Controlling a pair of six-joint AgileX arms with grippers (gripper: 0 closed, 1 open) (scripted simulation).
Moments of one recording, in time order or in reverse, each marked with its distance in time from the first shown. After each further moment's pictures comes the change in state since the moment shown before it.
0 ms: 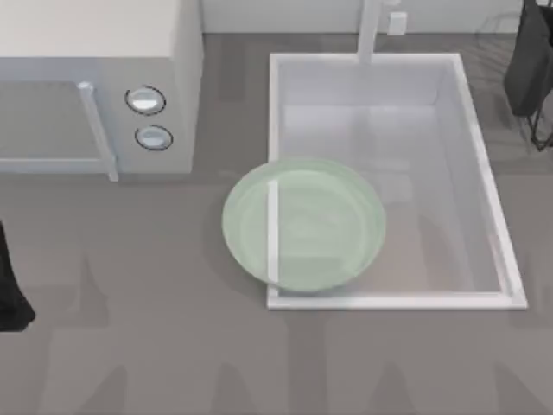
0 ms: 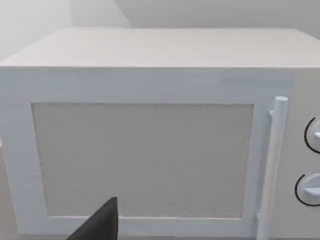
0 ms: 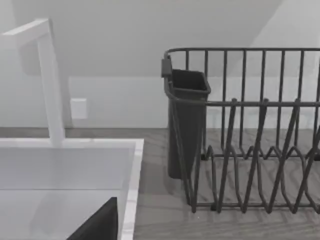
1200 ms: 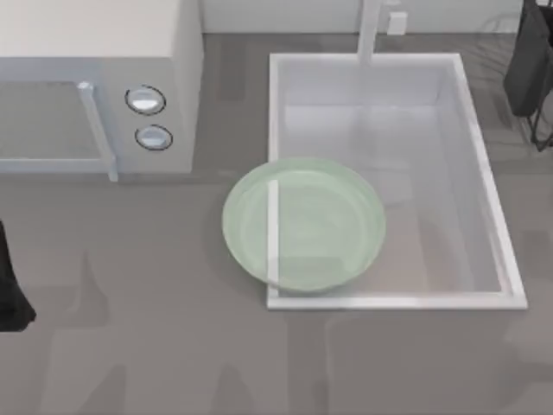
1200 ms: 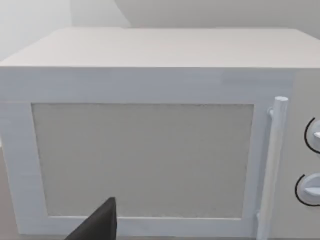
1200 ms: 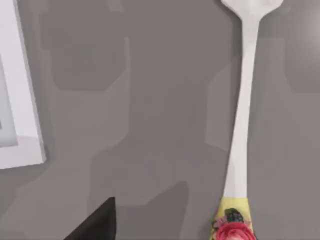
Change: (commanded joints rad) left arm 0.000 0.000 0.000 0.000 0.000 0.000; right arm -0.145 1.335 0.896 -0.846 -0.004 0.020
